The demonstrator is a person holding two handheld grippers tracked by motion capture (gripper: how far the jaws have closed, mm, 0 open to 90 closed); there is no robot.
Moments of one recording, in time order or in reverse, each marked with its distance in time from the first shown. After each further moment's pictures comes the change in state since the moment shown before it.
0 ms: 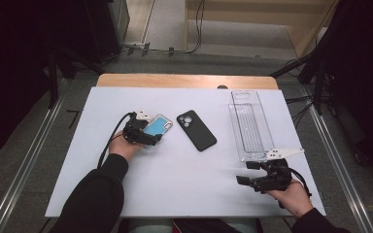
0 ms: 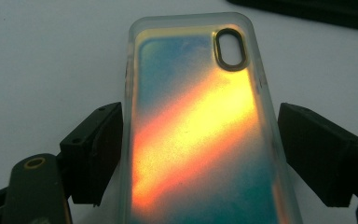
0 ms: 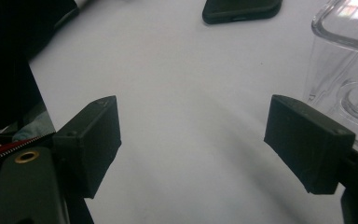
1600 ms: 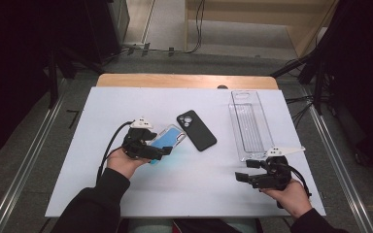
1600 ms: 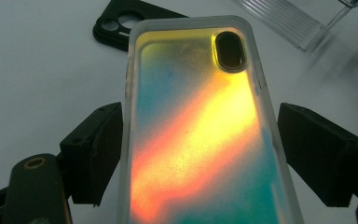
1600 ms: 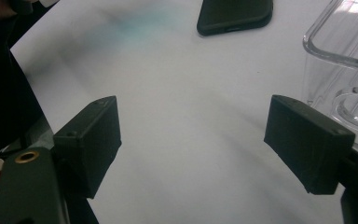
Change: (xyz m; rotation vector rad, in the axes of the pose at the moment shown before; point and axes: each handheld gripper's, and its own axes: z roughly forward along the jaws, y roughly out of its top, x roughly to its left) left arm -0.073 0.008 -0.078 -0.093 -0.186 -0.079; right arm 0.007 0.008 -0.002 -0.019 -0.024 0.073
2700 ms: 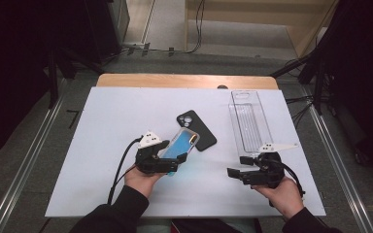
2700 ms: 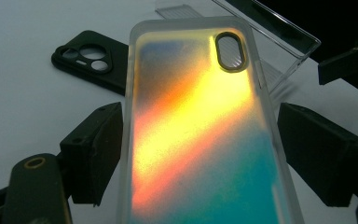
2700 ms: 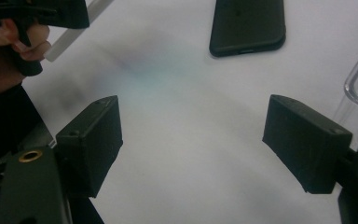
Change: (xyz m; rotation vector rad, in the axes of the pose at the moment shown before) left arm -0.049 -0.021 0.015 -0.207 -0.015 -0.091; right arm 0.027 0.020 0.008 -0.011 -0.042 0.016
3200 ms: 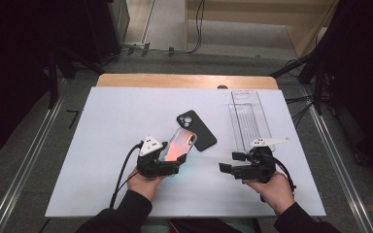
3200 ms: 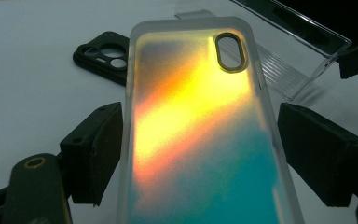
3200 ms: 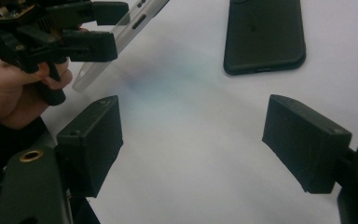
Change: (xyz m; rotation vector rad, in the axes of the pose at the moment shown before) left arm -0.001 -0.018 0.008 -0.067 0.086 0.006; right arm 0.009 0.017 0.016 -0.004 0.021 0.018
